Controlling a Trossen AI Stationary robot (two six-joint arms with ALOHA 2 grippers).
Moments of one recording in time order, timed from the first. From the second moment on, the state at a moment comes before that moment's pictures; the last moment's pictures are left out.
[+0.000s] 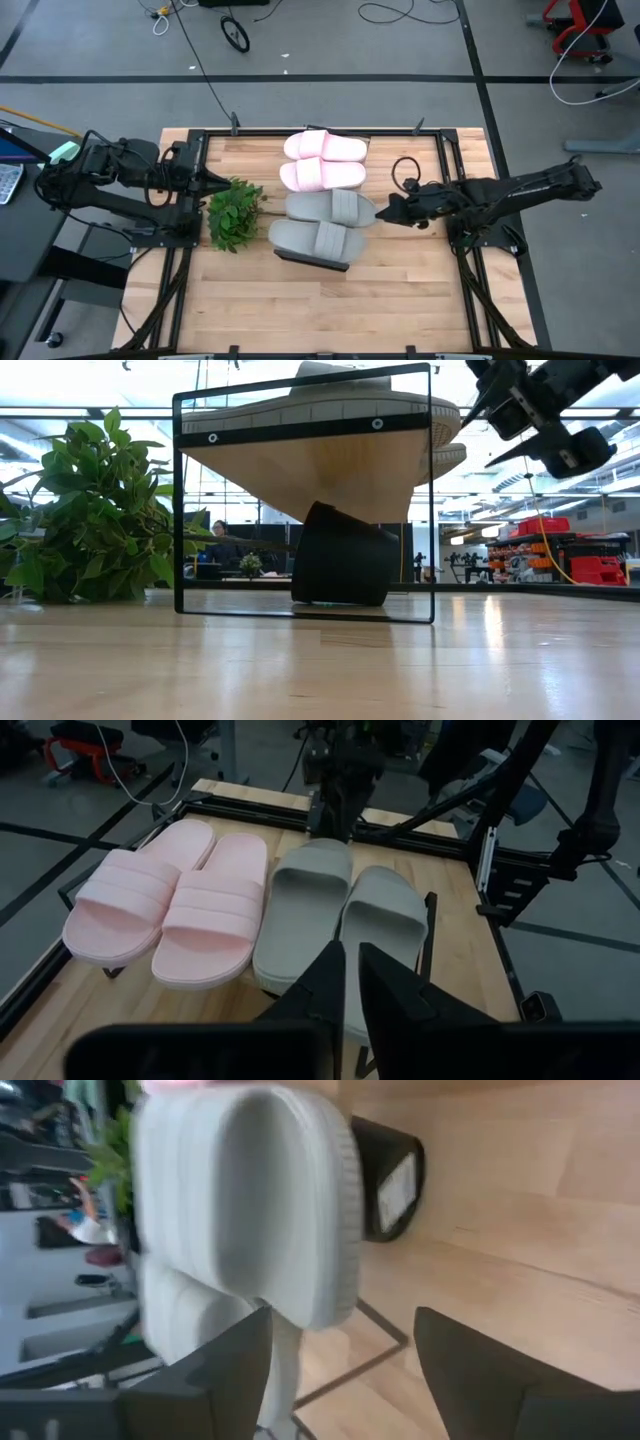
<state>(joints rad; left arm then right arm) -0.09 0.74 1.24 -0.86 -0.14 -0.22 0.12 0.88 0.63 -0.36 0.10 1.61</state>
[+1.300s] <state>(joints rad) -0.09 0.74 1.24 -0.86 -0.14 -0.22 0.12 0.84 0.63 -0.28 0.15 1.51</state>
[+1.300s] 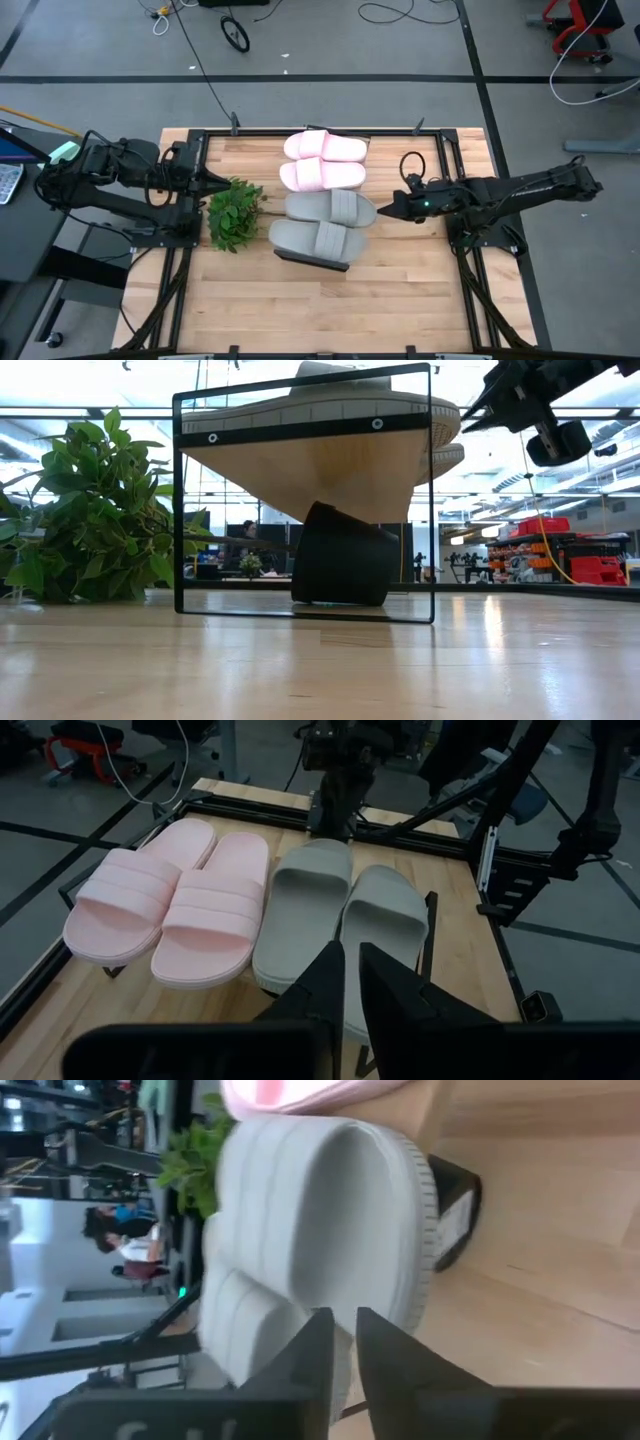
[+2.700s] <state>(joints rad) -0.09 0.38 0.50 0.04 -0.32 -0.12 0.66 0.81 0.94 -0.81 0.78 1.14</state>
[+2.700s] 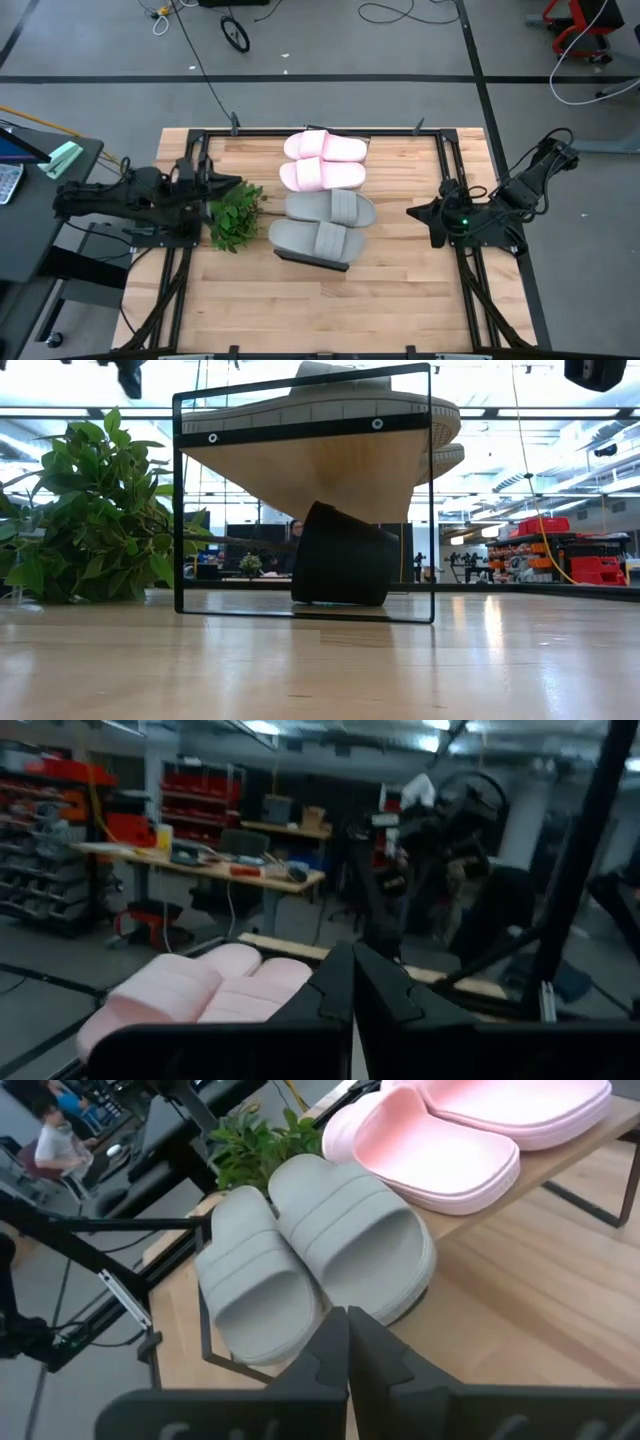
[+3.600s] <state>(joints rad) -0.09 0.01 0.12 0.35 -0.25 -0.04 0.66 0.81 0.94 -0.82 0.82 1.27</state>
